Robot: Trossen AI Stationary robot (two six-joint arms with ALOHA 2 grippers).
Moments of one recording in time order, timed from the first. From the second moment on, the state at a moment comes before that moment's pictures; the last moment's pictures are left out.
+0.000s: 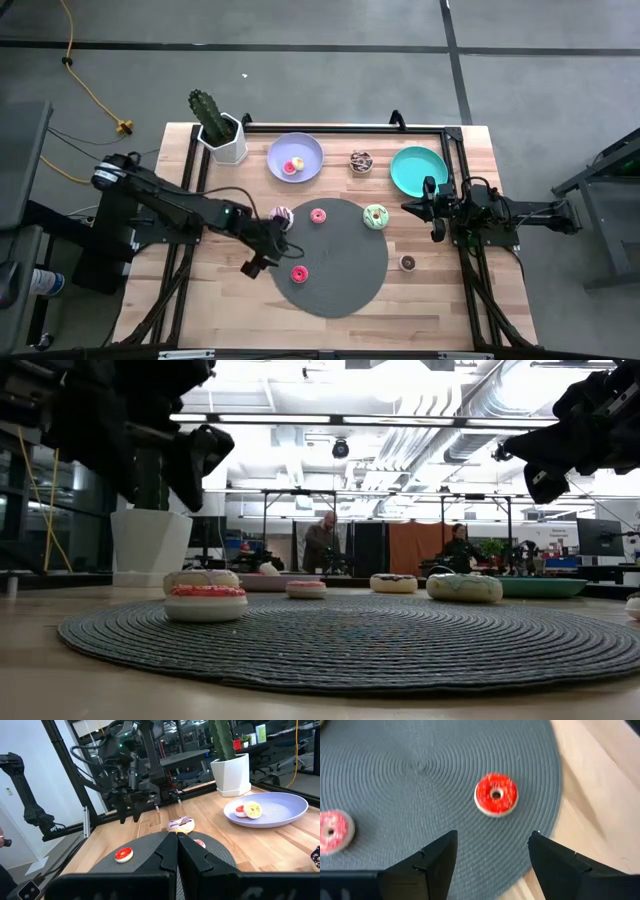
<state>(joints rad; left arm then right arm) -0.30 1.38 0.82 -0.35 0.08 0.20 -0.03 0.01 0.01 0.03 0.00 0.31</state>
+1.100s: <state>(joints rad) -0.42 1.79 1.26 -0.66 -0.12 0.19 -0.03 0.03 0.01 0.03 0.00 0.31</state>
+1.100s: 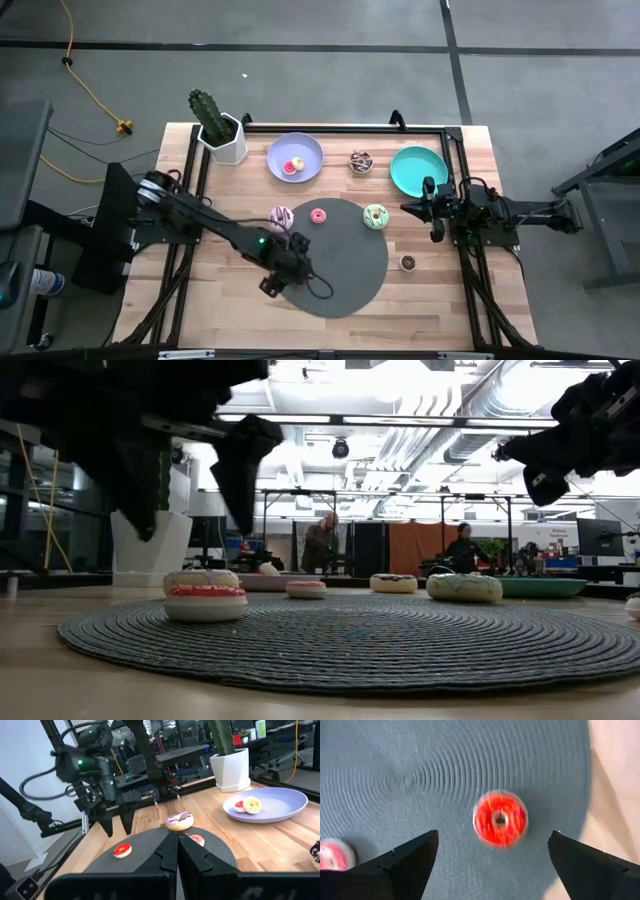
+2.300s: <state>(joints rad) -0.38 1.94 1.32 -0.65 -0.01 0.17 -0.03 0.06 0.01 0.03 0.00 0.31</state>
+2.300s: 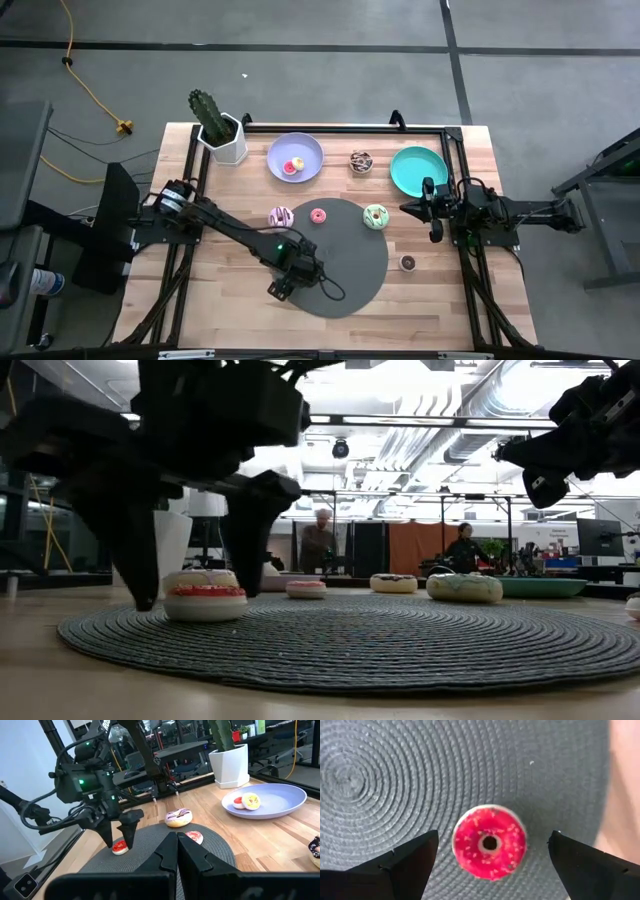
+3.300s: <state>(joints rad) -0.39 1.97 1.32 -0.64 0.04 0.15 -0.03 0.06 0.01 0.03 0.00 0.31</state>
